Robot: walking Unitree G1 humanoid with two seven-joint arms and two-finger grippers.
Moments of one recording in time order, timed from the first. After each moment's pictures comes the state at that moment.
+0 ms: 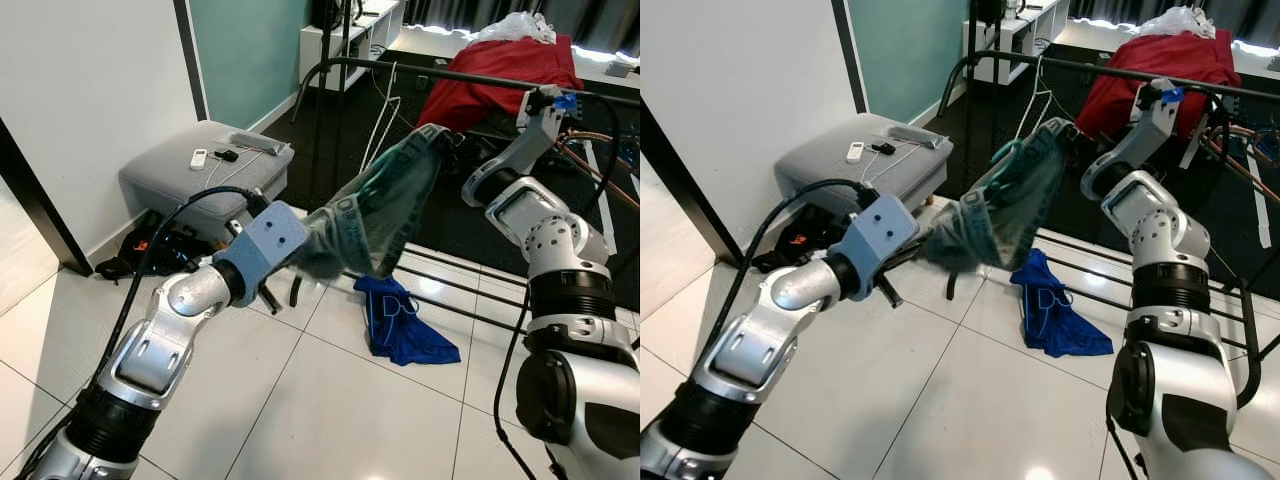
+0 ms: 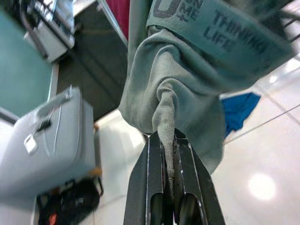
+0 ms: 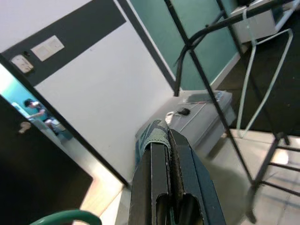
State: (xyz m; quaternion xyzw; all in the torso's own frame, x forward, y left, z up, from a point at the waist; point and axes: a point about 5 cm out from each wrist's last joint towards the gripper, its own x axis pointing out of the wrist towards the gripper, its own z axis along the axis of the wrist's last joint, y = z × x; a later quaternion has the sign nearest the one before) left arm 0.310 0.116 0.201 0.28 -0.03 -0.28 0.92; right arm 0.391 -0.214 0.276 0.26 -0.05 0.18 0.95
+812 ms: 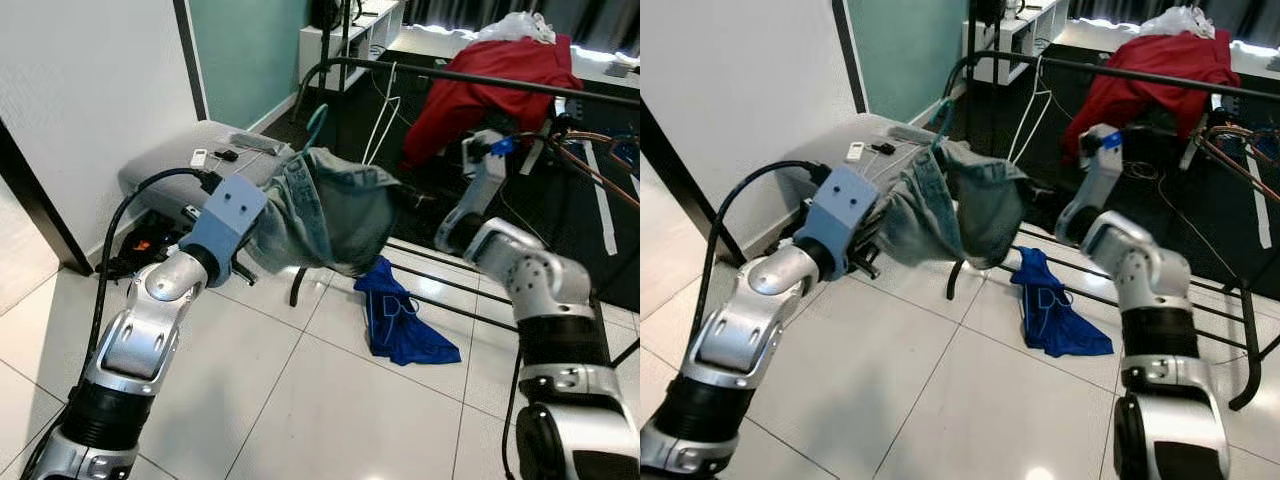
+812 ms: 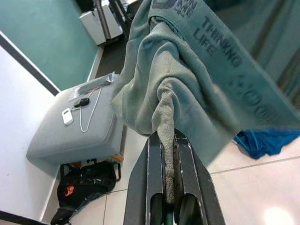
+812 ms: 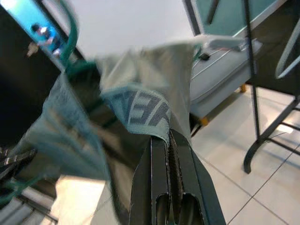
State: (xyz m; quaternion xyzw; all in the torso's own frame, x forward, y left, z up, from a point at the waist) left arm 0.322 0.143 0.222 0.22 -0.04 -0.17 0.96; right arm 0.368 -0.166 0.225 0.18 0.06 0.28 0.94
